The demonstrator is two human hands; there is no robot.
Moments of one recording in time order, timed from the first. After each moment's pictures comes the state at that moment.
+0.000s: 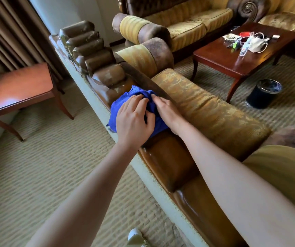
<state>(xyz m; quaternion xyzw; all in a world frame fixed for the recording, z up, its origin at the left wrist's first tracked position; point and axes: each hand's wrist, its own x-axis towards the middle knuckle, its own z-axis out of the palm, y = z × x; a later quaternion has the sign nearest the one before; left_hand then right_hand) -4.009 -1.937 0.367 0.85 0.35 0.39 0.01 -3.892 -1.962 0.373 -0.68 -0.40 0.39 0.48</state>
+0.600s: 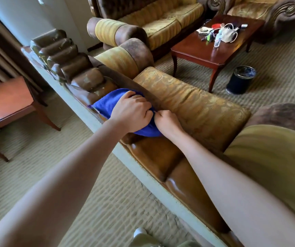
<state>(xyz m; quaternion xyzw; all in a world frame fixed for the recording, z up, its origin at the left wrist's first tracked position) -3.981 -1.921 0.396 0.98 0.16 0.06 -0.12 -3.891 -2.017 0.354 -0.80 -0.31 0.31 0.40</state>
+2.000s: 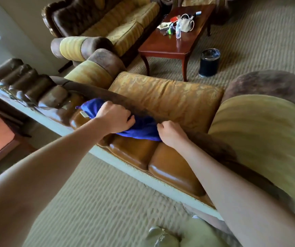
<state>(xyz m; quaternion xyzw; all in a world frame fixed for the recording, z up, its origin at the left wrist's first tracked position) -3.948 -1.929 0.381 0.96 0.06 -0.07 -0.26 -3.879 -2.113 0.320 -0.87 -0.26 0.26 0.33</state>
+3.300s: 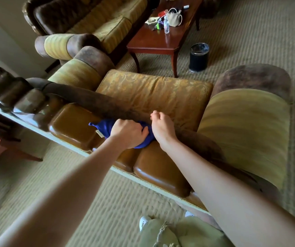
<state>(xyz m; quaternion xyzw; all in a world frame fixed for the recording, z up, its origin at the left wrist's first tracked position) -3.923 -2.013 0.332 0.97 0.11 -0.14 -0.18 -3.870 -2.118 0.326 -0.80 -0.10 0.22 0.56</state>
